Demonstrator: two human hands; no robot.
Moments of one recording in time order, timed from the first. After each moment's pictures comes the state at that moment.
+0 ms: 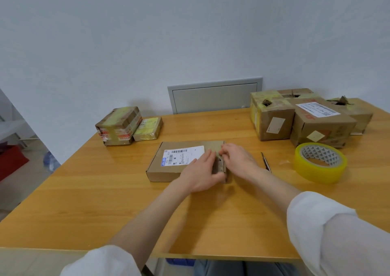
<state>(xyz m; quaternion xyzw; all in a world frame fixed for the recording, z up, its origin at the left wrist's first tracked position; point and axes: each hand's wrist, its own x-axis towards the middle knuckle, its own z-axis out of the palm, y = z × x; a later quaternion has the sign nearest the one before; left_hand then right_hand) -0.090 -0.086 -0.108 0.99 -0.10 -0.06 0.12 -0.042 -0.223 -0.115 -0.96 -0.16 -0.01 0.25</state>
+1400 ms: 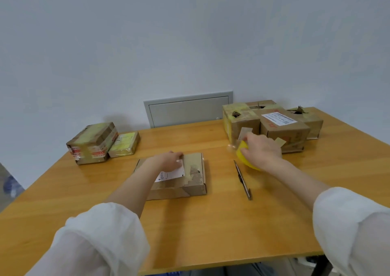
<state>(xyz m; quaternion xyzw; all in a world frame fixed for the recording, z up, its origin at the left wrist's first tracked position) -0.011 -0.060 -0.079 0.98 -0.03 -0.18 -0.02 -0.062 -0.325 -0.059 -0.99 0.02 -0.12 0.12</state>
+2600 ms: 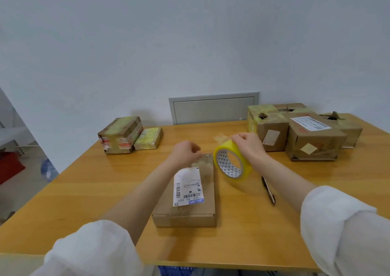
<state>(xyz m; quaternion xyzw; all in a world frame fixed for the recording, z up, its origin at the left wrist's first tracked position) -0.057 -0.057 -0.056 0.96 0.01 0.01 0.28 -0.044 -0.246 -0.056 -0.84 -0.01 -0.06 0.54</state>
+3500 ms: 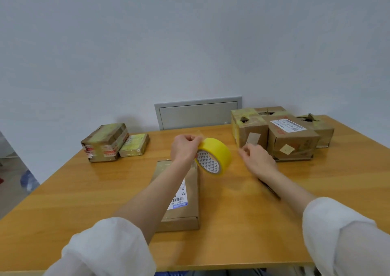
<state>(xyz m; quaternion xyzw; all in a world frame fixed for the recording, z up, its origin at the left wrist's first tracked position) -0.040 -0.120 -0.052 0.80 0.13 0.17 0.56 -0.053 -0.312 -0.082 -0.95 0.01 -0.06 0.31</state>
